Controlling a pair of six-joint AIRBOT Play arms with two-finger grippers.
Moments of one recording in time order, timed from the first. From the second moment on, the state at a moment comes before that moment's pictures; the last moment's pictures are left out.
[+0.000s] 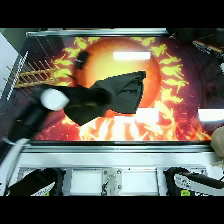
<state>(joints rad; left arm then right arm) -0.66 -1.15 1.21 1.16 -0.83 -1.74 -0.08 -1.33 1.74 -1.18 0.74 1.21</state>
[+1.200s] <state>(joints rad) -0.83 -1.33 0.98 1.58 -0.93 -2.03 -0.21 -1.24 1.73 -1.19 1.07 1.20</state>
